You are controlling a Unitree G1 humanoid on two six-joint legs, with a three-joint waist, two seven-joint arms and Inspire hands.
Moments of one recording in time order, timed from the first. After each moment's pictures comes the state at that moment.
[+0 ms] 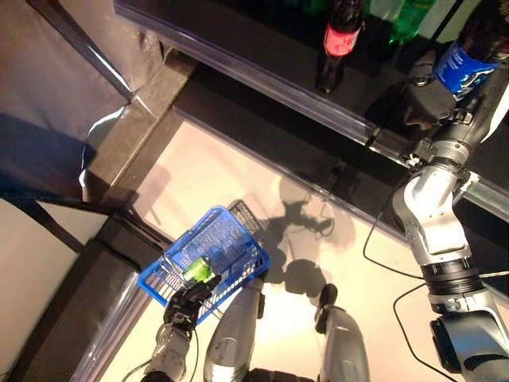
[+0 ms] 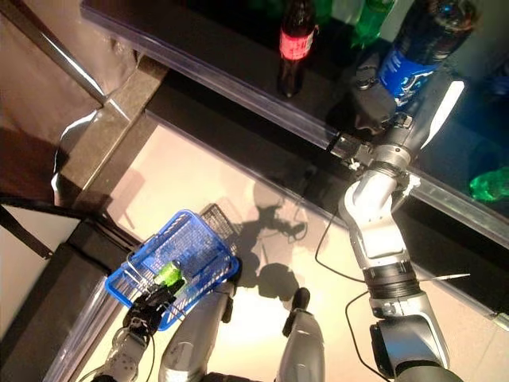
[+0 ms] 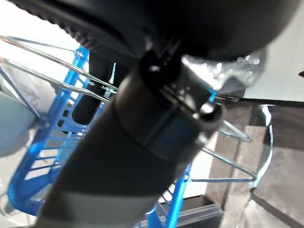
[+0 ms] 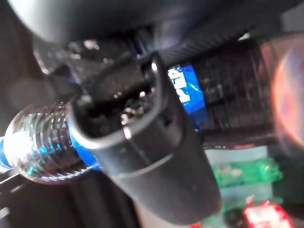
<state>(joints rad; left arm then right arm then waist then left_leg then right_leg) -0.04 0.21 -0.10 0.84 -1.01 -0.17 0.02 -0.62 -0.55 0.09 0.05 0.27 -0.09 -0.72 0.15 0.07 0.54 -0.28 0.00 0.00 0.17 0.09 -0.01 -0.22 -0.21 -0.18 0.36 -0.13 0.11</state>
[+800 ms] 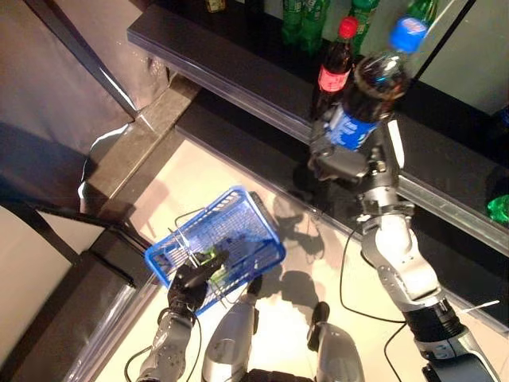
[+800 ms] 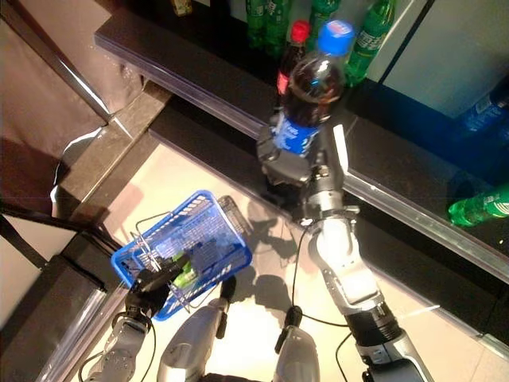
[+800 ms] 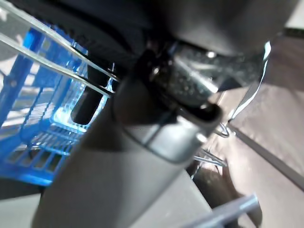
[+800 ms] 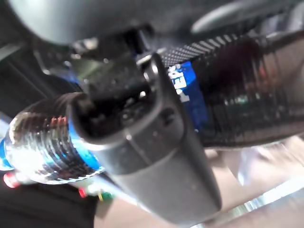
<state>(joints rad) 0.08 0.23 -0.13 0.31 -1.01 -0.09 0.01 -0.37 -0.47 0.30 -0.18 0.44 -0.06 -0.29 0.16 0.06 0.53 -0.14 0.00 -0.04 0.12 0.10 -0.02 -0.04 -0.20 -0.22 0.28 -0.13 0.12</state>
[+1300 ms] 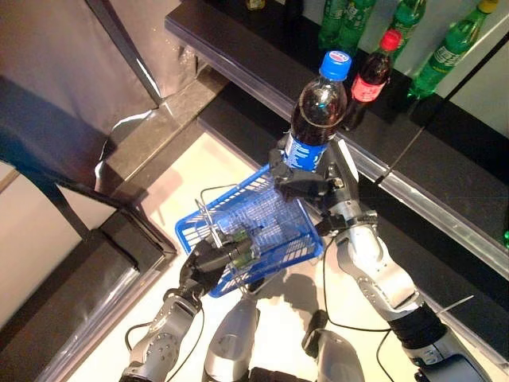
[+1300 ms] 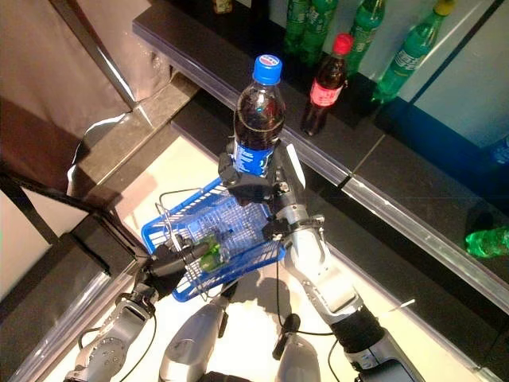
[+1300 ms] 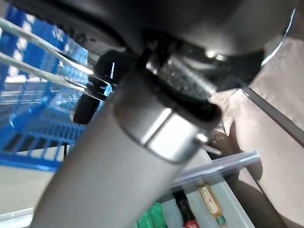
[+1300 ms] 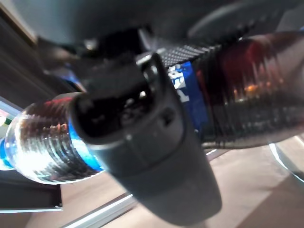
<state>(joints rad) 0.08 0.37 -0.20 0.01 -1.05 0.06 -0.01 -0.38 -0.43 0.42 -0.19 0.43 0.00 -0.33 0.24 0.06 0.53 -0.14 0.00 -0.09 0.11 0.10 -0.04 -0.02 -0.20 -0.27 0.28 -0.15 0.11</state>
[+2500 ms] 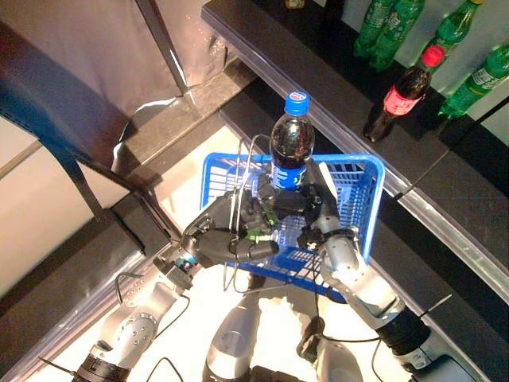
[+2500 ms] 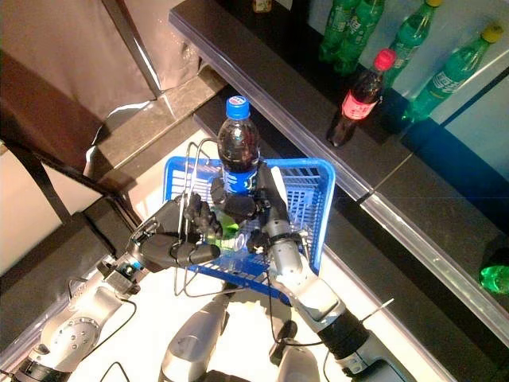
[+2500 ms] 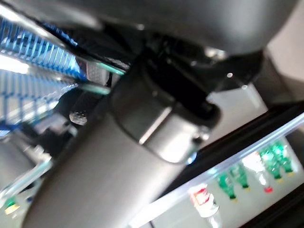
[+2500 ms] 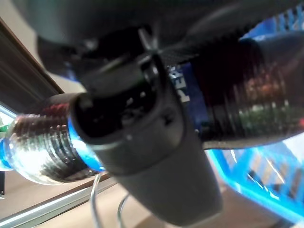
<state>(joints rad) -0.01 0.59 -0.20 -0.27 -1.07 0.06 -0.50 -0.38 -0.39 0.54 -0.12 0.32 0.08 -0.48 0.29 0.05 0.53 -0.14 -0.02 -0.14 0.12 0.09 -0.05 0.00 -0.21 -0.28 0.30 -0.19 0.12</state>
